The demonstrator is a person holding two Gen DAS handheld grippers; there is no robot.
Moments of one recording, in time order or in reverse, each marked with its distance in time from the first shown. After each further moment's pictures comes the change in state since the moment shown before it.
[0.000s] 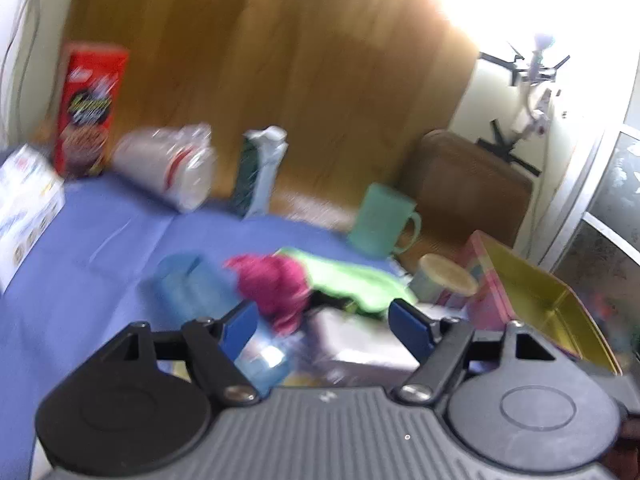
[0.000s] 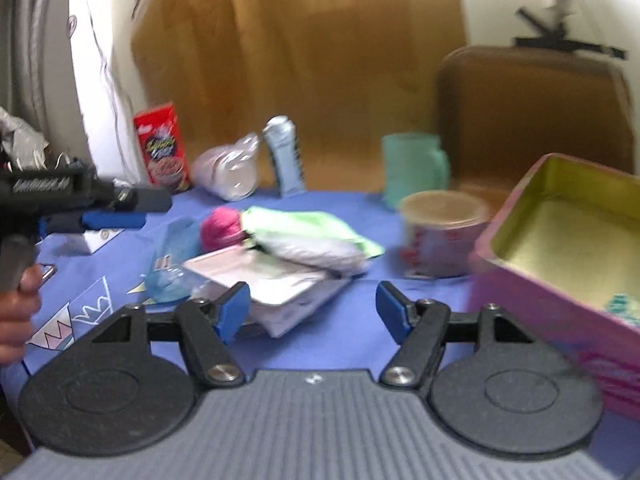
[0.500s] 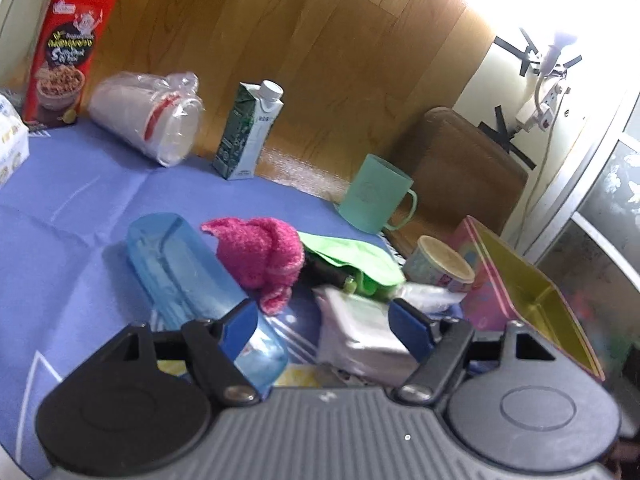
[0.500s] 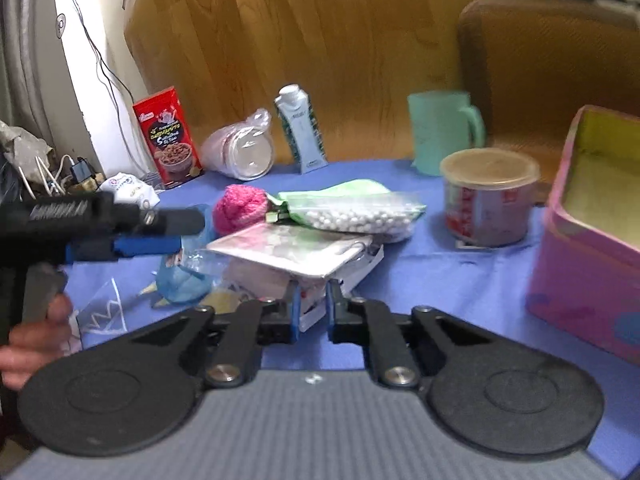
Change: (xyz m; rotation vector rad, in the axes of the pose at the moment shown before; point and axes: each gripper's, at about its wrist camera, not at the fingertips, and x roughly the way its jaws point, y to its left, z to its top) left arm 0.039 0.017 -0.004 -0.061 0.089 -0.113; right arm 0.039 0.018 -0.010 0.089 -0.005 0.034
